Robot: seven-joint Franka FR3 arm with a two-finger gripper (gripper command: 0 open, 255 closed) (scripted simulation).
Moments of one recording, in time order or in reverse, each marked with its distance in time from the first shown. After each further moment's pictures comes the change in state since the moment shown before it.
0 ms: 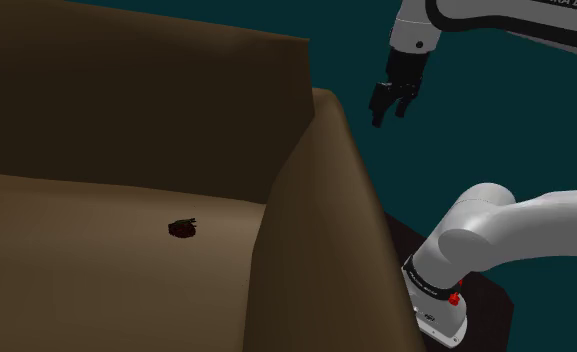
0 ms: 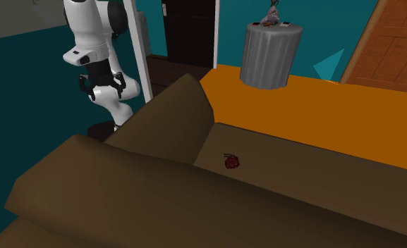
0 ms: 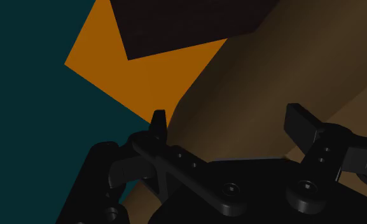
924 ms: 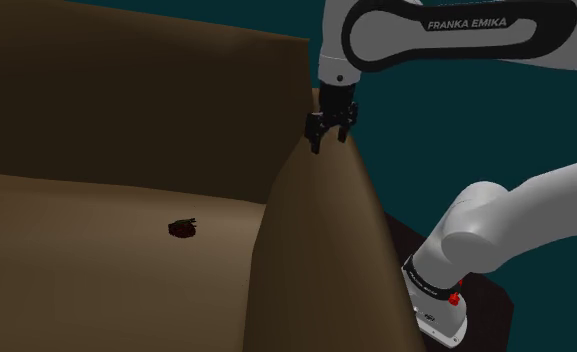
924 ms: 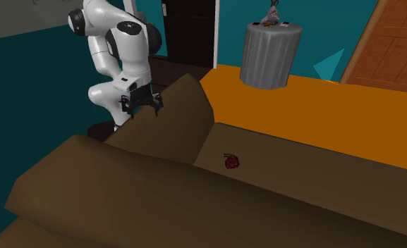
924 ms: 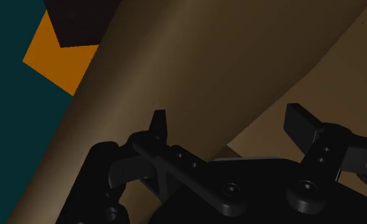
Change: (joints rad) arm 0.070 0.279 0.174 0.012 0.137 0.231 0.196
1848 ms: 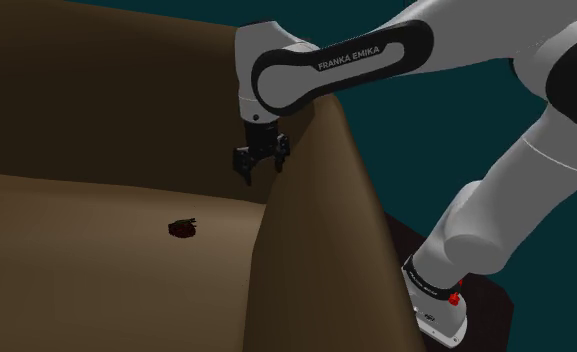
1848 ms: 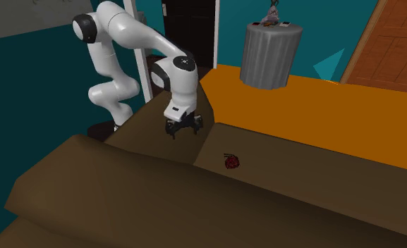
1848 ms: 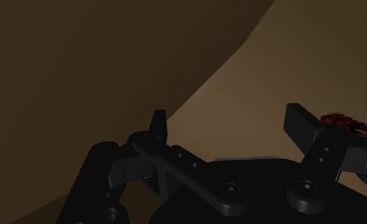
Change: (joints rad) arm 0.061 0.462 0.163 0.214 0.013 0.221 0.216
